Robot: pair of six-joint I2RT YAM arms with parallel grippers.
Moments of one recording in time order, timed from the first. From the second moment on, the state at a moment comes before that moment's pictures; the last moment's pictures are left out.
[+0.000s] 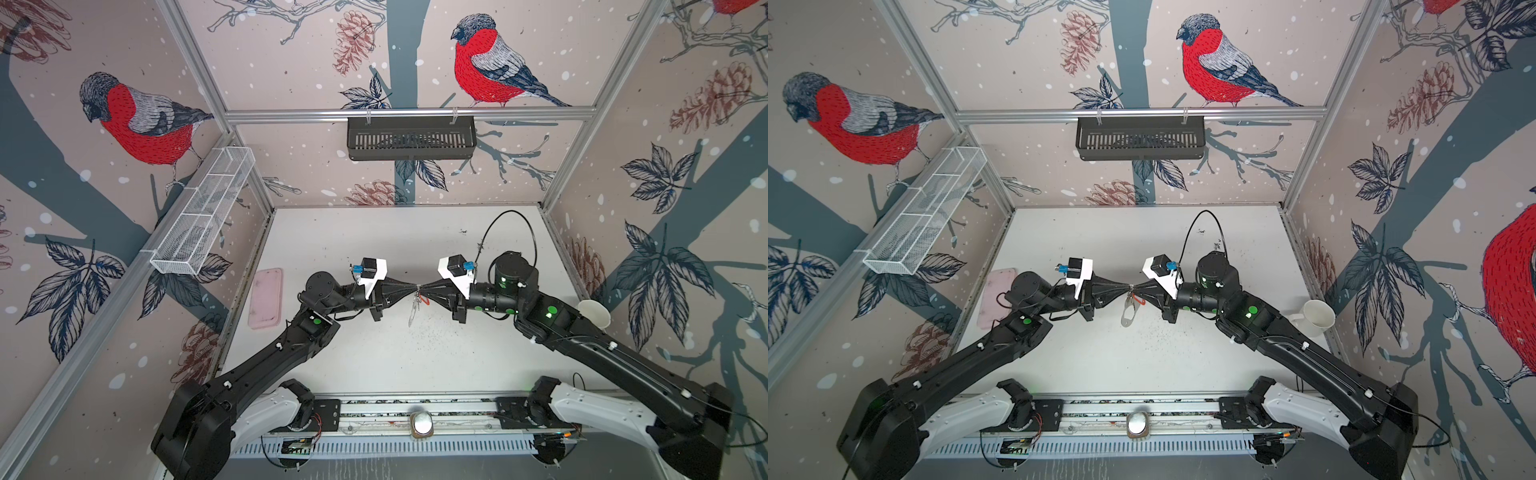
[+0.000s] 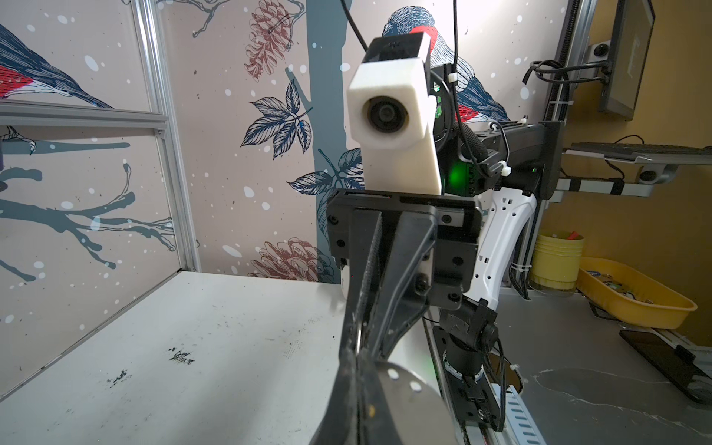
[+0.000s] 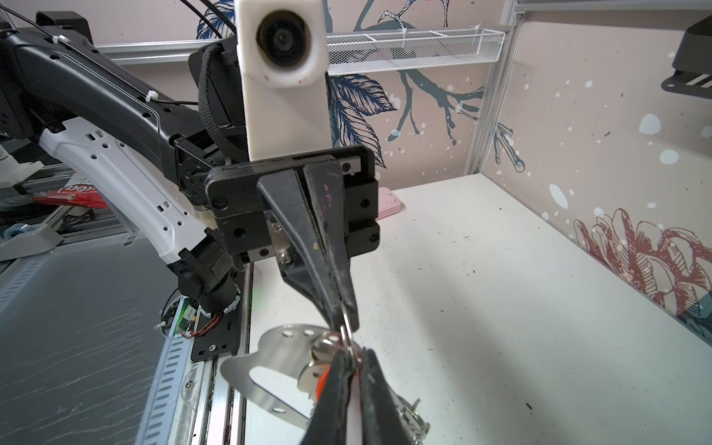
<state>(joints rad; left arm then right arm) -0.59 1.05 0.58 0.72 0.91 -0.21 0.81 1.00 0.90 -0.13 -0.55 -0.11</state>
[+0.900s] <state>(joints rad) -0.59 1.01 0.60 0.60 0.89 -0.15 0.81 1.00 0.92 -0.18 -0.54 -0.13</state>
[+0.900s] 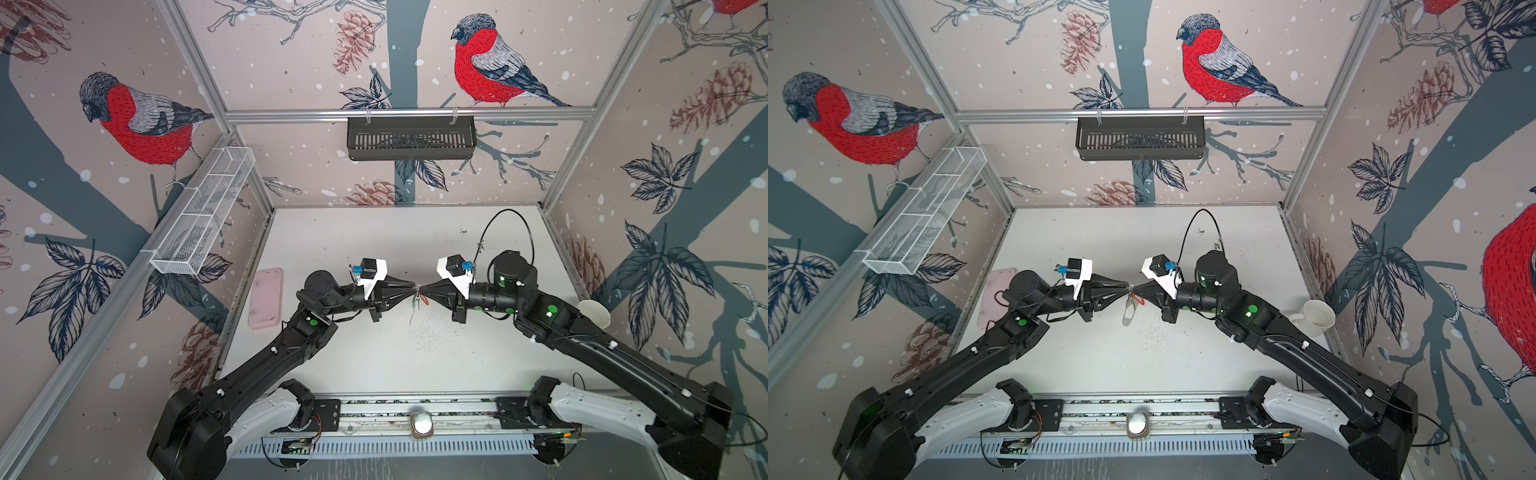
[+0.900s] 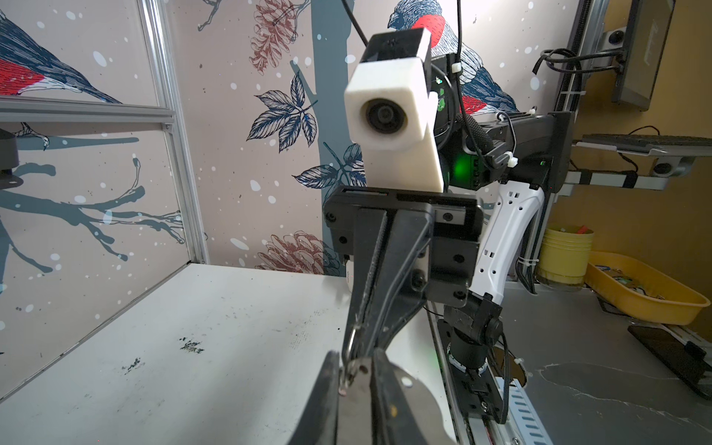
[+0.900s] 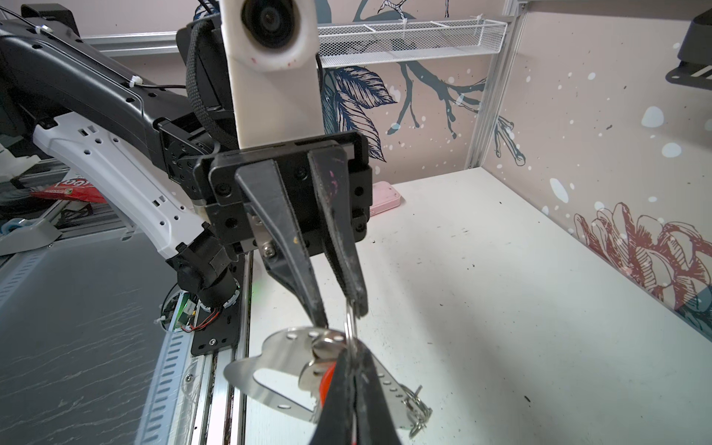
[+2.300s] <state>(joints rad) -0.73 1.13 1.12 -0.36 0.67 0.37 0.80 1.12 1.17 -0.60 -0.50 -0.18</state>
